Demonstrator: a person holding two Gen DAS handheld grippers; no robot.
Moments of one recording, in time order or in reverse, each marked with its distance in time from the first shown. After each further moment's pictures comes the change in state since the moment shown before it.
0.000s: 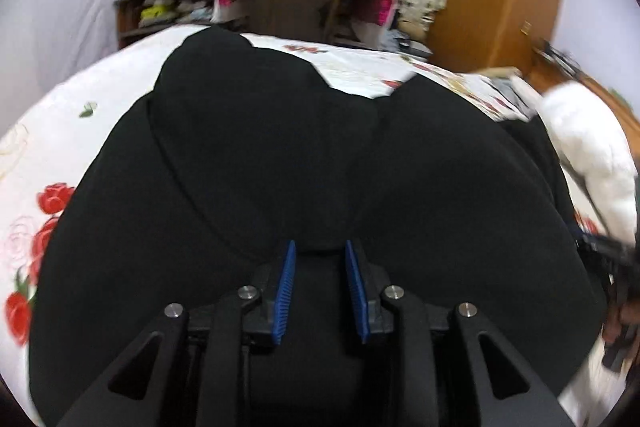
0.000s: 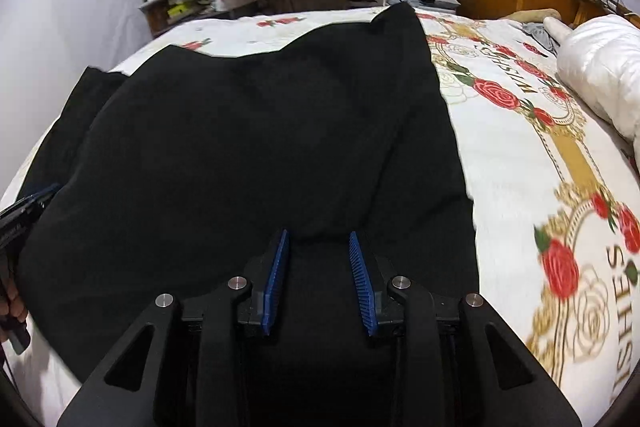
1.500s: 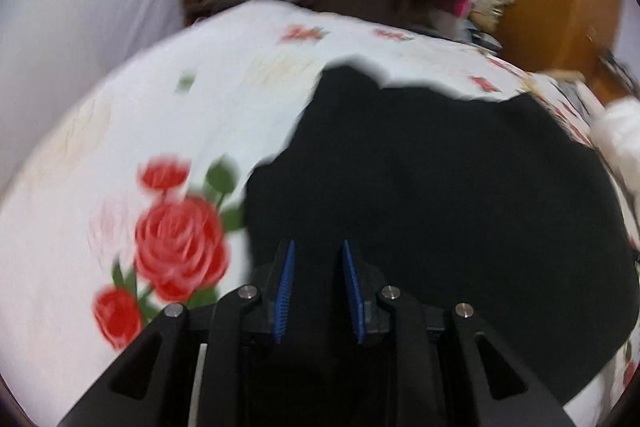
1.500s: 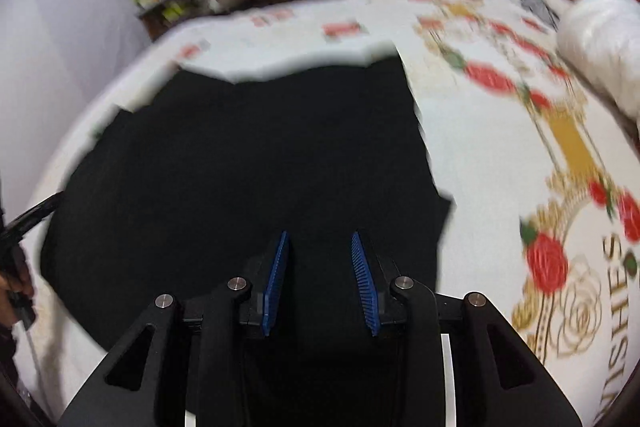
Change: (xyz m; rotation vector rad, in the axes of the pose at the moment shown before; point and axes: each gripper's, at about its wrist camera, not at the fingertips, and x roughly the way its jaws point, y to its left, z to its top) left arm -0.030 0.094 -0.009 -0.093 0.078 0.213; right arm -0.015 -0.036 0.008 0.080 0.085 0.050
